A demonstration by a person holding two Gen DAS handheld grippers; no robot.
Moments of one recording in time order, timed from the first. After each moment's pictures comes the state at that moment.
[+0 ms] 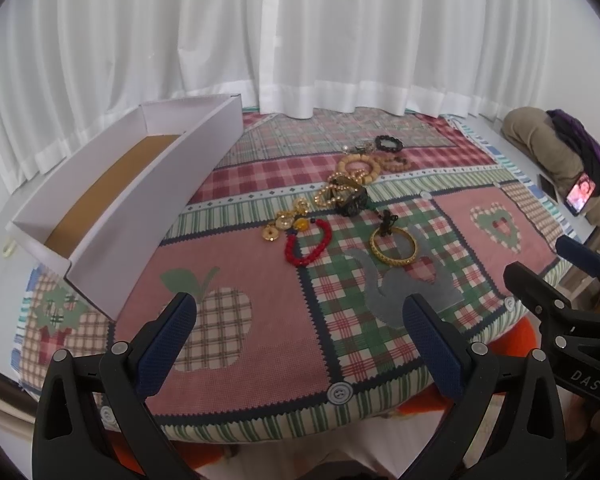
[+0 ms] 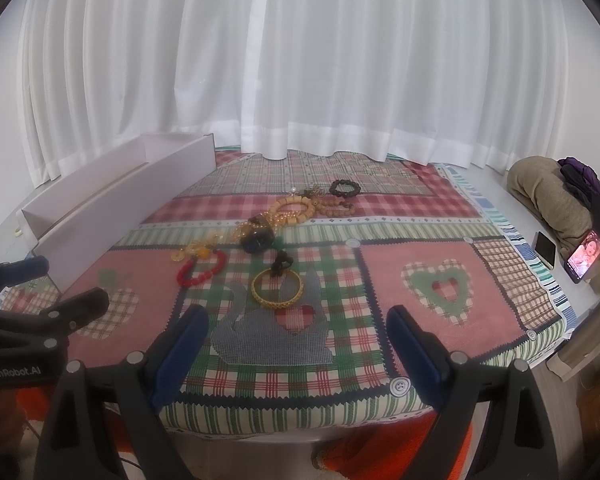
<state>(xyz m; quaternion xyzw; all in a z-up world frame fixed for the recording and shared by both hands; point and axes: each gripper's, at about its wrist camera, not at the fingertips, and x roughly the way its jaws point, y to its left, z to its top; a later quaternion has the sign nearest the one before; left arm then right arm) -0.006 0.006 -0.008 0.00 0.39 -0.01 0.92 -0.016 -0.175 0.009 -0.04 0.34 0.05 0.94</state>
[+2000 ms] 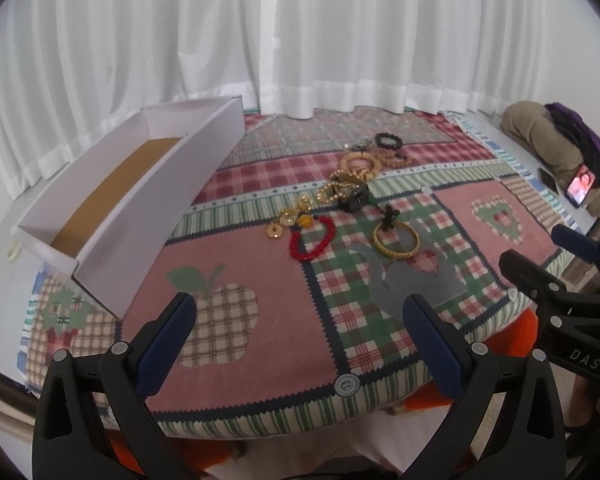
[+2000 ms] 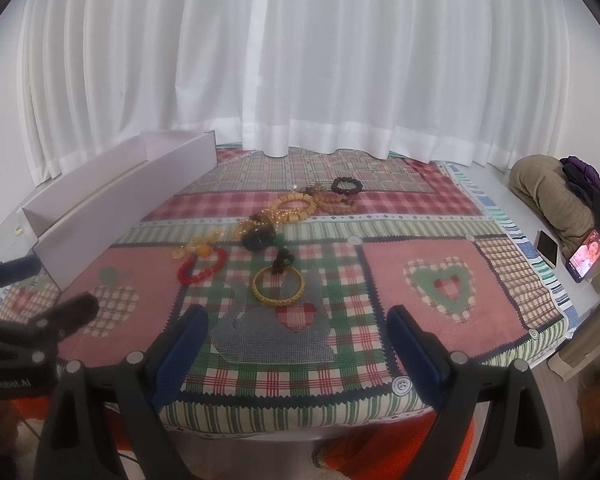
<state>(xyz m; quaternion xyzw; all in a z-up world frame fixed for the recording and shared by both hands) -0.011 0.010 -0.007 0.01 0.39 -0.01 0.92 -0.017 -0.170 0.004 -0.04 0.35 0.06 0.94</state>
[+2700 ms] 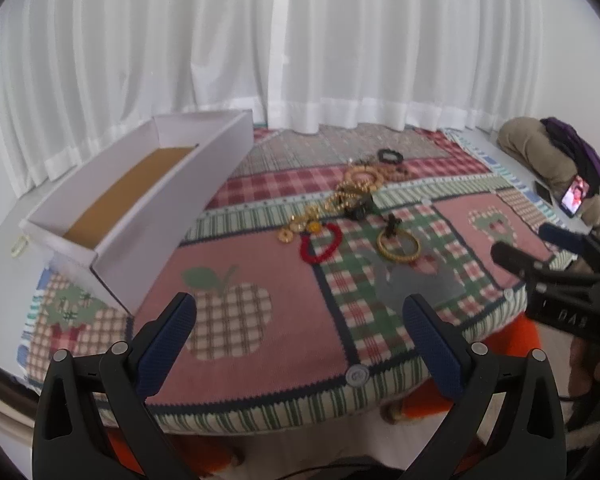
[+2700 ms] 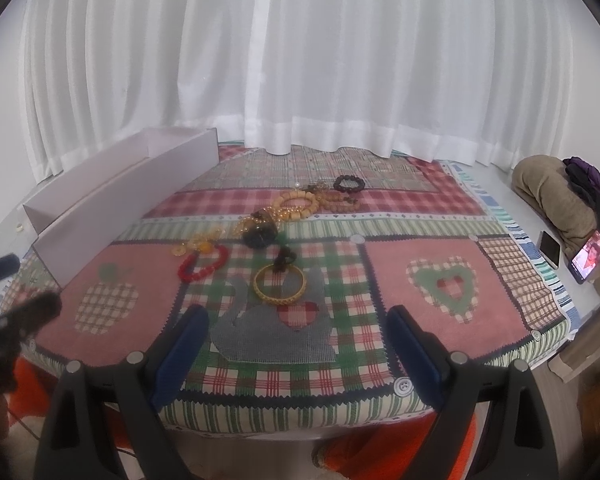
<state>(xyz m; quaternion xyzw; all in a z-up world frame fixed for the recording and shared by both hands) -0.036 0.025 -0.006 0.00 0.36 -0.01 0.93 -0.011 -0.175 0.005 -0.04 0.35 0.06 0.93</state>
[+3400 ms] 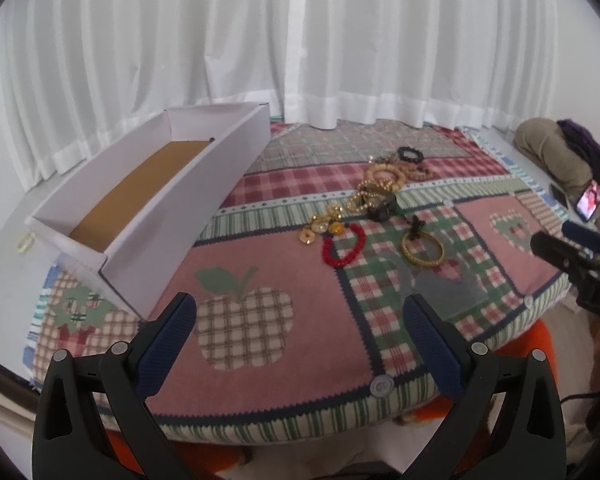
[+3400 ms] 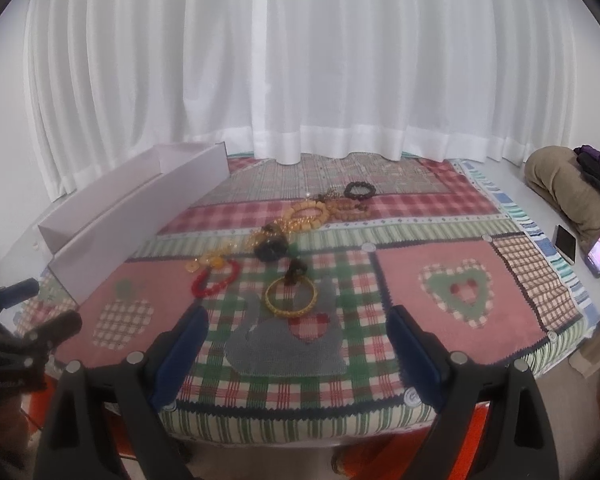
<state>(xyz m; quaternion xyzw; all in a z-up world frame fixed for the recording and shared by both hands) -0.014 0.044 -0.008 -0.01 0.36 0.01 0.93 0.003 -0.191 0.011 0.00 0.35 0.10 0.93</state>
